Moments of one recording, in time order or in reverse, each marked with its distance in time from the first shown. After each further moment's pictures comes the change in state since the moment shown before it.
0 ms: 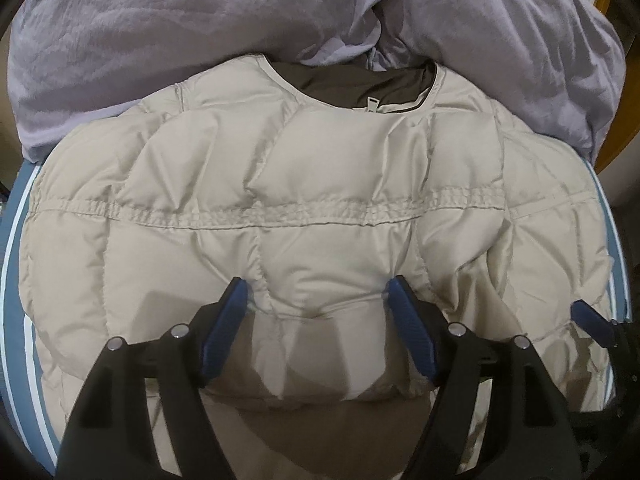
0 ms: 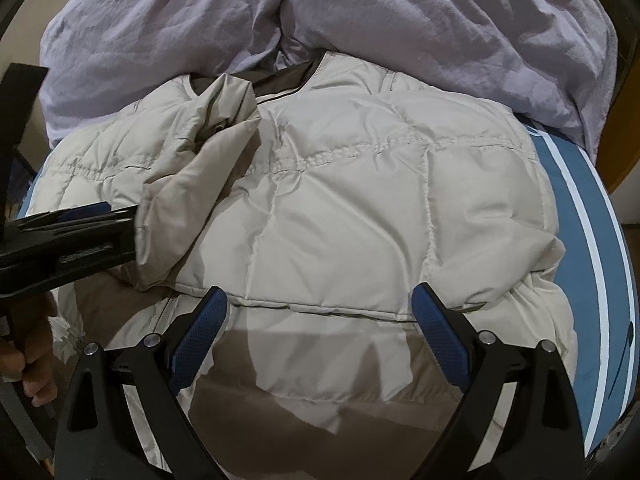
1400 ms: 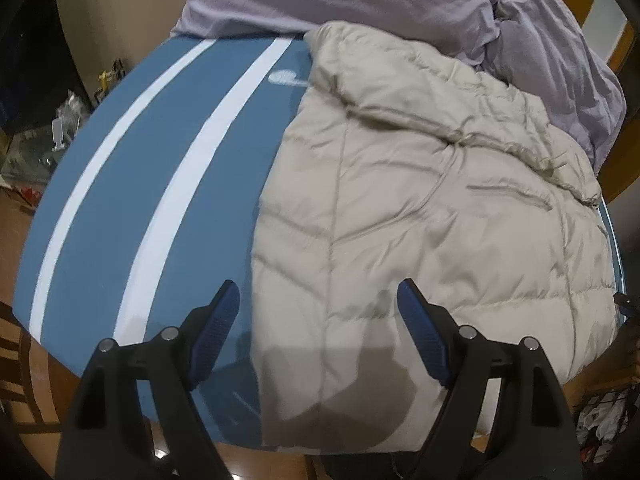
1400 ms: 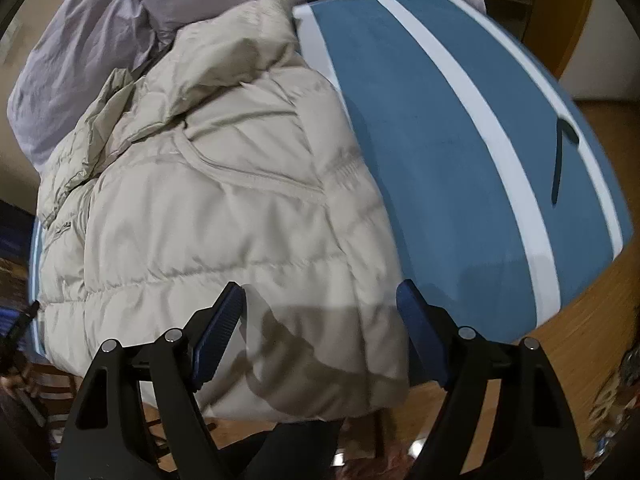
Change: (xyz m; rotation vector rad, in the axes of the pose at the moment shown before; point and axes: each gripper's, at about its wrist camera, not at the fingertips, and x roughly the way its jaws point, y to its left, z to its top) left arm -0.114 0.209 -0.208 -0.192 -0.041 0.008; right arm -0.078 -0.163 -0.132 0.329 0.180 0.044
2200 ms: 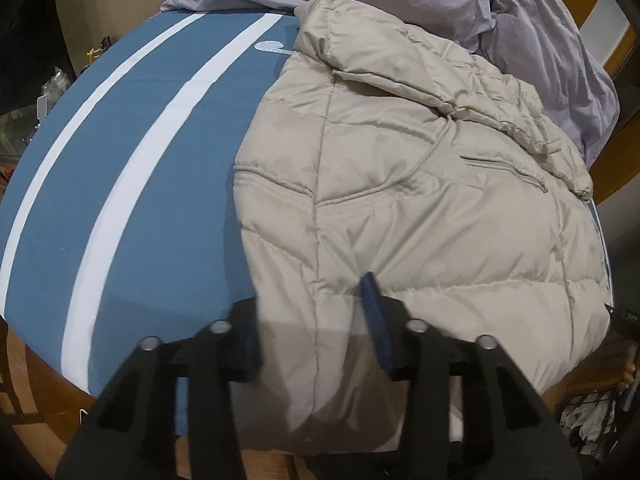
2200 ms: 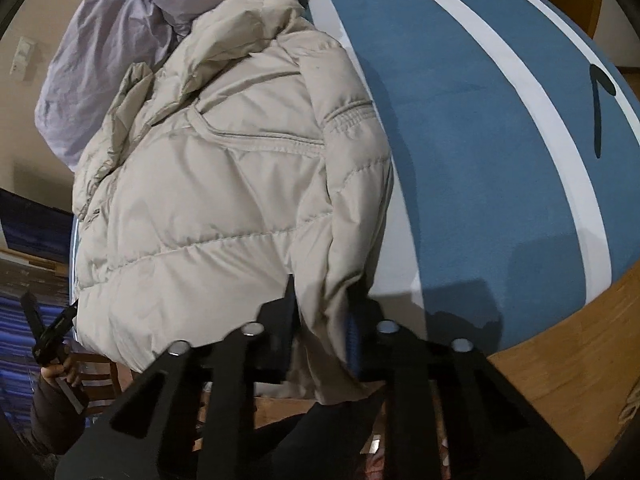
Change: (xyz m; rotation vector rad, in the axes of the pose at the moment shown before) left arm 0.016 -0.007 -0.018 -0.029 0.013 -0.080; right arm 0.011 -0.012 -0.010 0.021 0.049 0.189
